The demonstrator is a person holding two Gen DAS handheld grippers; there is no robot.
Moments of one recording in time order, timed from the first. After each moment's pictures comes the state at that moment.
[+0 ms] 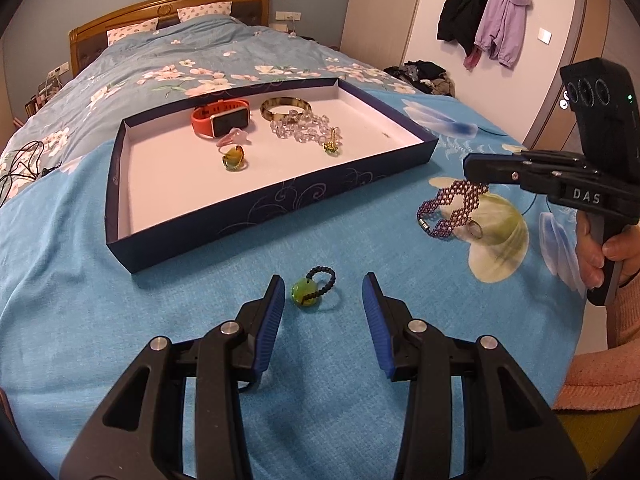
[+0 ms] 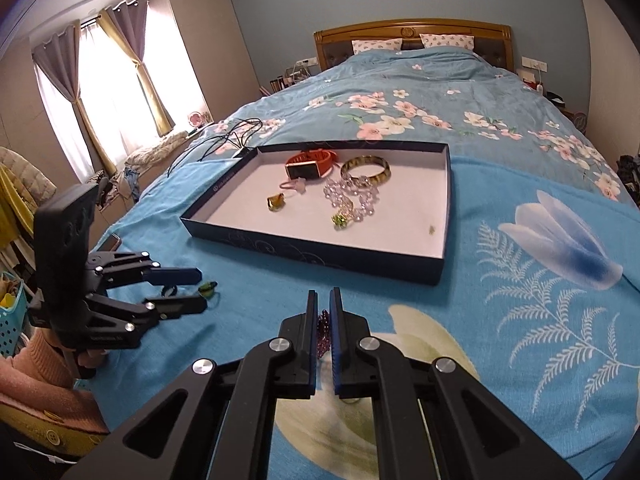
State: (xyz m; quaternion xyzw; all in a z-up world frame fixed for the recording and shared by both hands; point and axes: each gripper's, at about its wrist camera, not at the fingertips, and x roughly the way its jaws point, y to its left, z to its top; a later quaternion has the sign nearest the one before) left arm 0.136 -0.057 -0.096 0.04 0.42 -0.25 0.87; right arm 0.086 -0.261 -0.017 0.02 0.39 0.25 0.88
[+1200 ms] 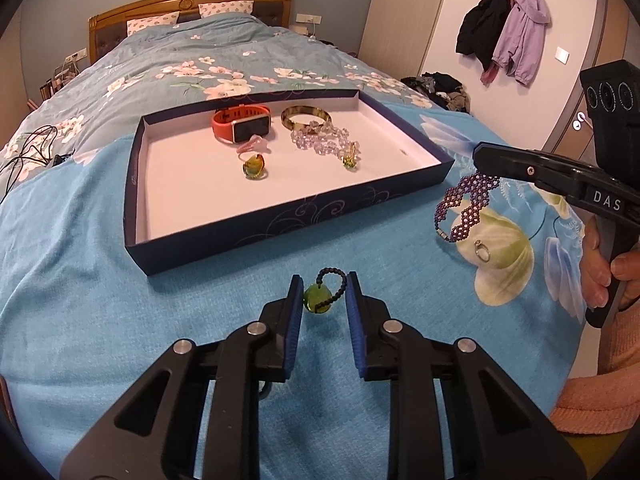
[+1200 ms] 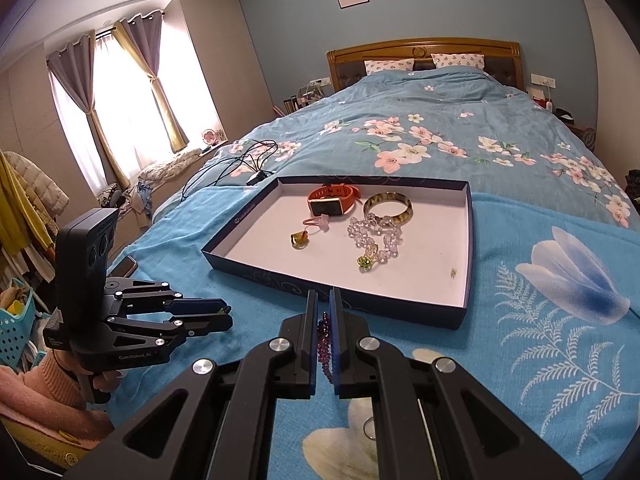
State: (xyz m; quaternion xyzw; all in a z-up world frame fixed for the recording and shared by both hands) left arm 0.142 -0.048 -0.087 0.01 0.41 -0.22 0.88; right arm 0.089 -0.246 0.004 0.03 0.36 0.27 0.89
